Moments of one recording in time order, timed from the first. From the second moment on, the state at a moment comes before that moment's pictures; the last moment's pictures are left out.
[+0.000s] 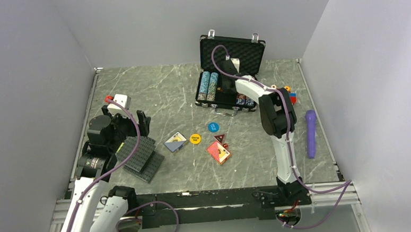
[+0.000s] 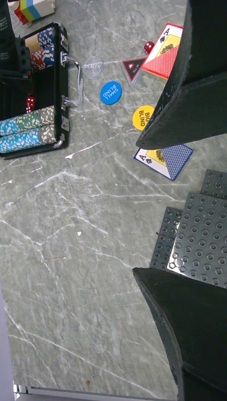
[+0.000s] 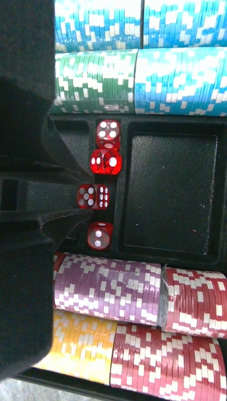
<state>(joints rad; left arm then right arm) -0.19 0.63 0.77 -0.40 0.08 -0.05 0.39 2.22 1.75 -0.42 0.33 0.41</state>
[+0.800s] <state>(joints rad) -0.19 0.64 0.77 -0.40 0.08 -0.05 0.39 2.24 1.74 -0.37 0.25 0.41</state>
